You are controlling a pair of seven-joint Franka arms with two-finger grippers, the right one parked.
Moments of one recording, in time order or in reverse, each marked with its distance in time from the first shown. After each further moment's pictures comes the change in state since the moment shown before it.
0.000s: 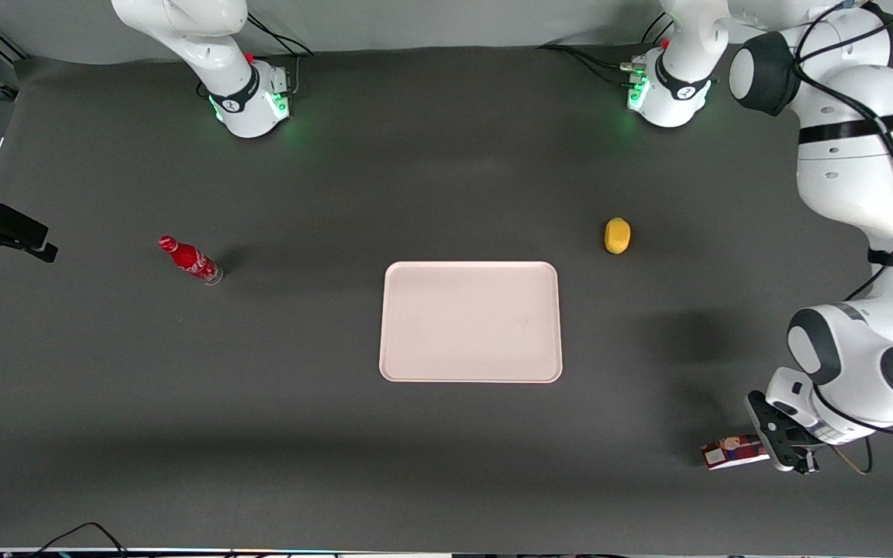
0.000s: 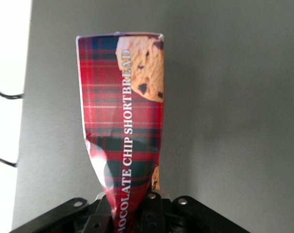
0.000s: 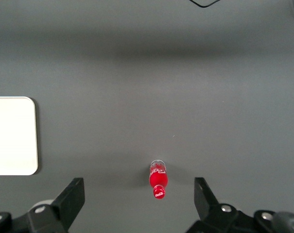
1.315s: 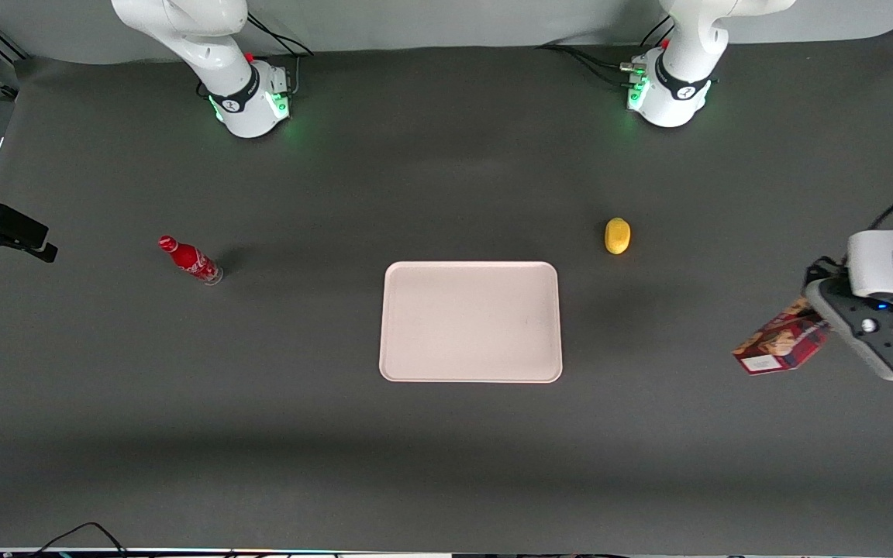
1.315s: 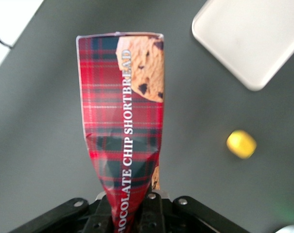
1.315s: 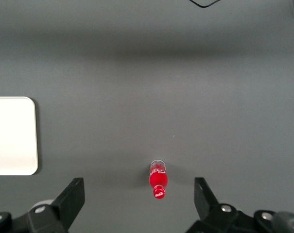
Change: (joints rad) arm -0.021 -0.552 -0.140 -0.055 0.130 -0.783 -0.726
